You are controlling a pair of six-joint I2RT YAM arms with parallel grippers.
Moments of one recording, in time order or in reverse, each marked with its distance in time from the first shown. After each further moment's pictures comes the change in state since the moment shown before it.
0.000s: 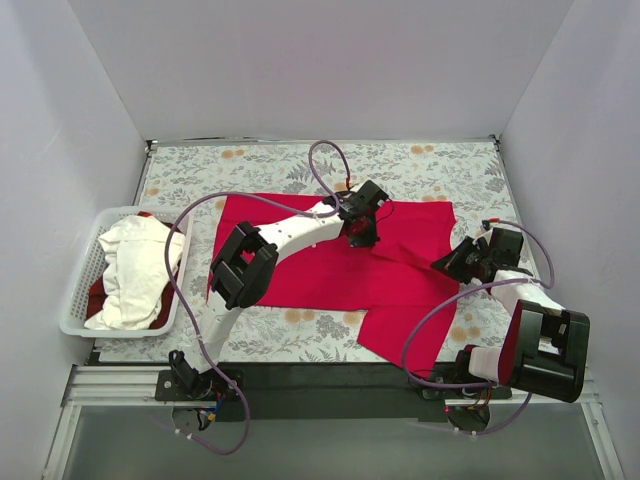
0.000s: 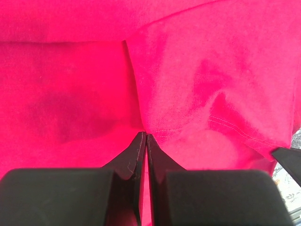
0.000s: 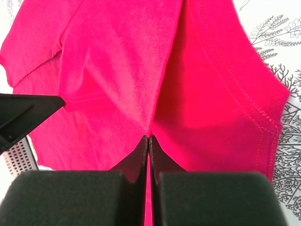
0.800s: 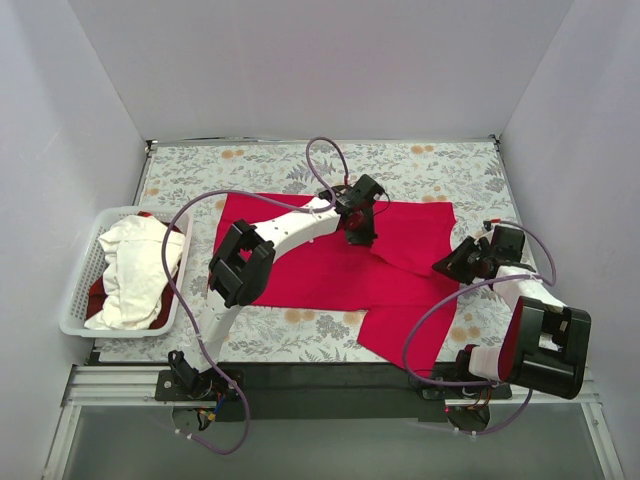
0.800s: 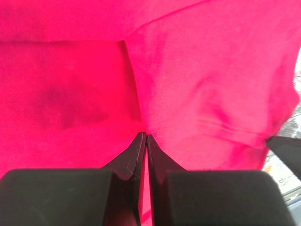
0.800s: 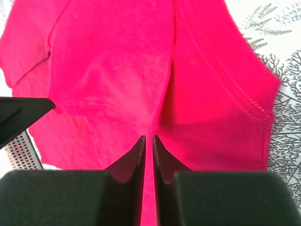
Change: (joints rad) left arm 0.026 0.000 0.046 -0.065 0.084 0.022; right arm -0.014 0.011 0.042 -0.091 0.001 -0.003
